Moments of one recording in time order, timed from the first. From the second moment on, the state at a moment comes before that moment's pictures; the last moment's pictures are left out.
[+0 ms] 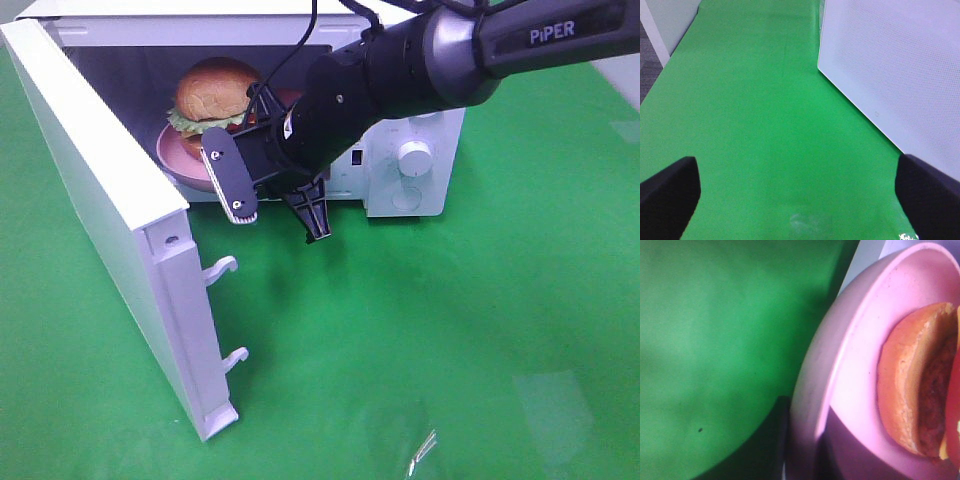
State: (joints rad) left arm 0.07 0.00 -0.52 -0.06 1.09 0.03; right arm 0.67 2.14 -1.49 -0.12 0.25 -1.27
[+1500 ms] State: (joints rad) left arm 0.07 0.00 -0.52 -0.06 1.09 0.03; right arm 0.68 1.62 -0.83 -0.16 0.11 -1.27
